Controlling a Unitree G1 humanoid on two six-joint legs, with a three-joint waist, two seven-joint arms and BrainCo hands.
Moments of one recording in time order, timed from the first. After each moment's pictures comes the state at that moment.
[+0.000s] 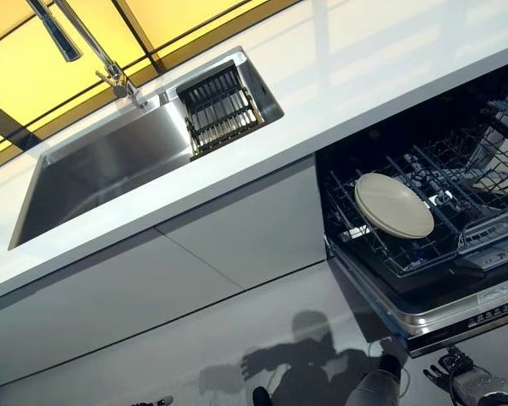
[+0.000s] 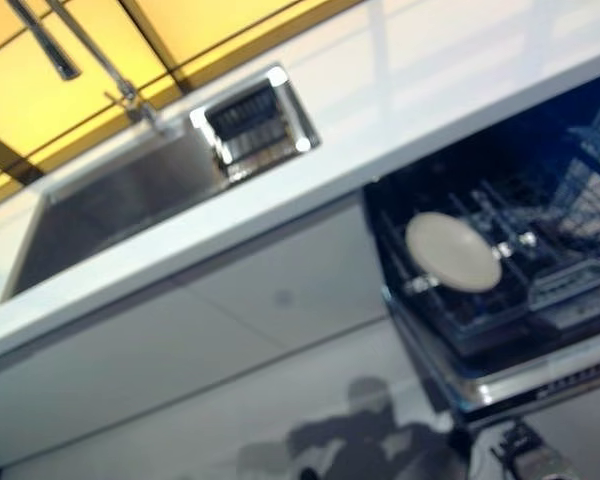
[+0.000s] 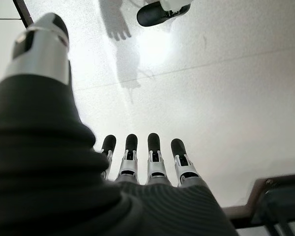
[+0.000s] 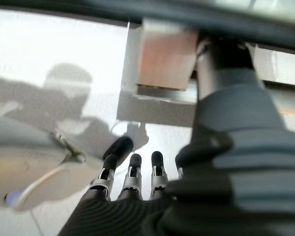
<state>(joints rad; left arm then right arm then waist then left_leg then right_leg) -0.10 0.33 -0.14 1.17 -0.34 0.21 0.02 -0.29 -0.62 -0.17 1.18 1.23 0.26 -0.11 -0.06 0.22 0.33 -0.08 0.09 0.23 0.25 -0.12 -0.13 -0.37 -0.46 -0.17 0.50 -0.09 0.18</state>
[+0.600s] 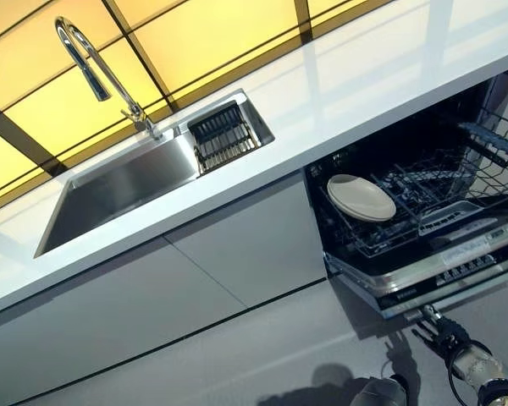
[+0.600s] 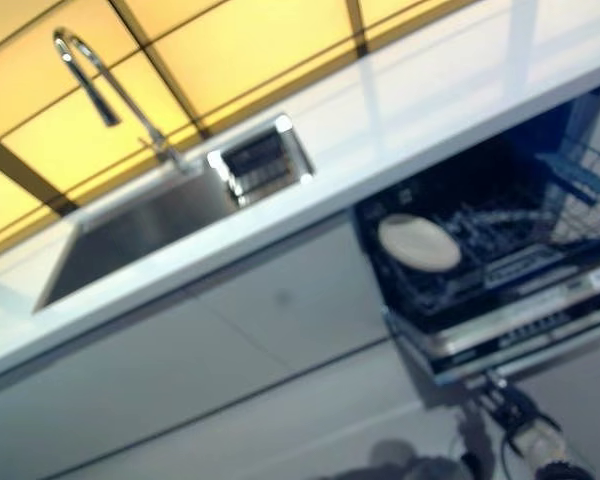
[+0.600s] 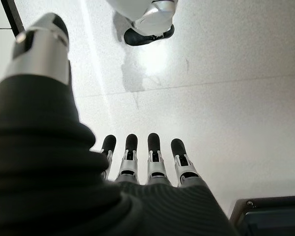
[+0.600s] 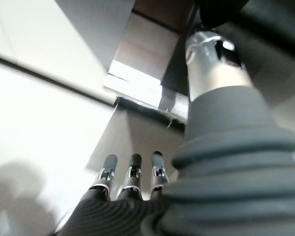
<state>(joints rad) 0.00 0.26 -0.13 1.20 -0.33 0.21 0.00 -0.29 -0.66 -0.06 0.92 1.14 0.22 0.13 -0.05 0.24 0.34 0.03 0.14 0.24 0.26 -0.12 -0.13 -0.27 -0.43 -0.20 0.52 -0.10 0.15</state>
